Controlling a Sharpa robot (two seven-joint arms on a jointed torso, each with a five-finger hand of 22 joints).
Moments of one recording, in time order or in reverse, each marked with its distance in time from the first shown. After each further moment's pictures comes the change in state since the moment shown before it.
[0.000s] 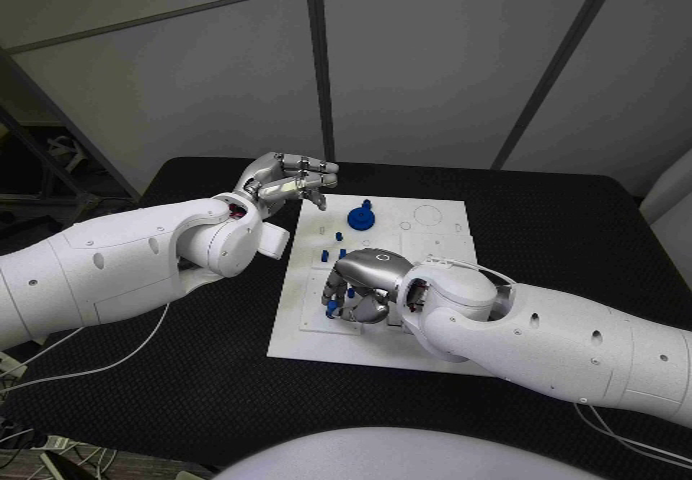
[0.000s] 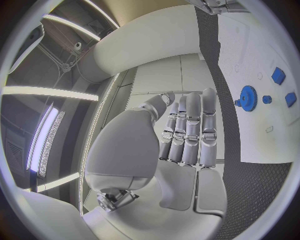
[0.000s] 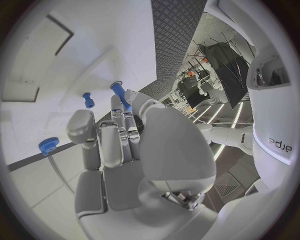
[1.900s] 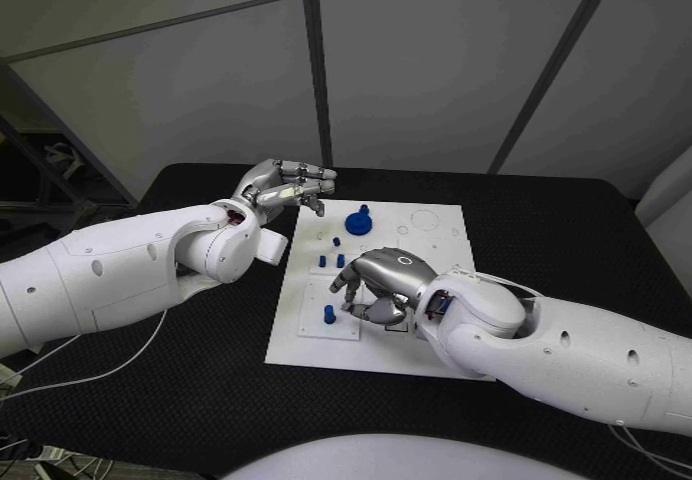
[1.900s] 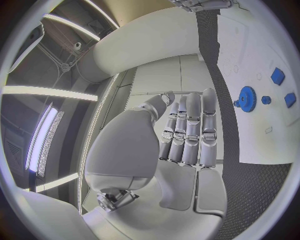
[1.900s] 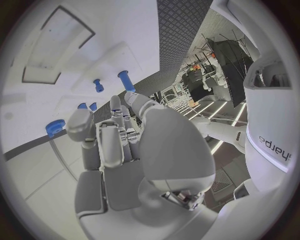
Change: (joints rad) left arm -0.001 0.003 0.000 -0.007 0.000 0.008 -0.006; left_hand 0.000 0.000 -0.004 0.004 0.000 -0.004 0.004 0.000 0.000 -0.007 0.000 0.000 0.001 -0.004 0.003 0.000 -0.001 0.000 -0.004 0.004 0.000 0.000; right arm -0.007 -0.124 -0.005 0.106 -0.020 -0.179 0.003; right_hand -0.027 -0.026 -0.031 0.020 0.010 -0.160 0.017 -0.016 -0.022 -0.014 0.011 -0.015 0.011 0.004 0.003 0.010 -0.013 0.000 -0.009 0.009 -0.016 -0.020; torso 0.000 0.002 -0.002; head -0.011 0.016
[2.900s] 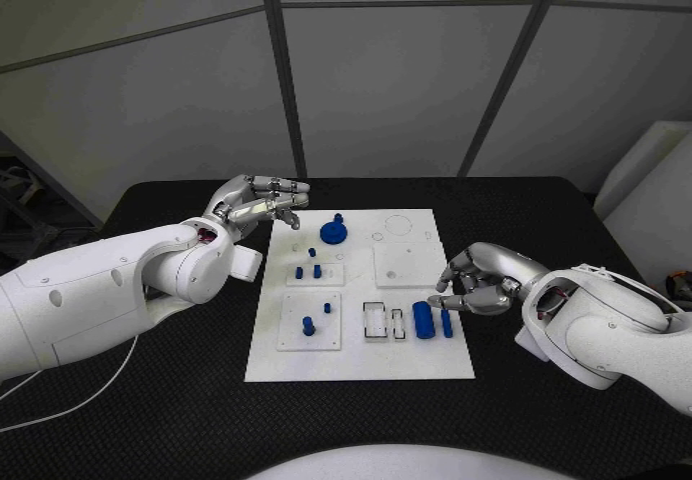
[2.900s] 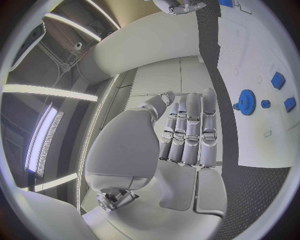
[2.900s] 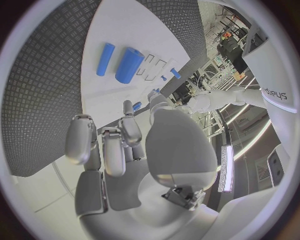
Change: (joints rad) left arm -0.002 -0.007 -0.003 0.005 0.000 0.006 -0.004; left_hand 0.000 0.000 -0.003 0.003 0.000 0.000 0.000 0.000 0.000 0.000 0.000 0.005 0.000 0.000 0.000 0.000 -0.001 0.000 0.000 0.000 -0.004 -0.001; right arm 0.021 -0.454 0.028 0.210 0.279 -0.011 -0.247; right_hand -0.131 -0.003 -0.410 0.222 0.191 0.012 -0.043 0.244 0.192 0.147 -0.048 1.061 1.096 -0.002 -0.041 0.171 0.116 -0.024 0.129 -0.036 0.124 0.182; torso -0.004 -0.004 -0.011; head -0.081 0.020
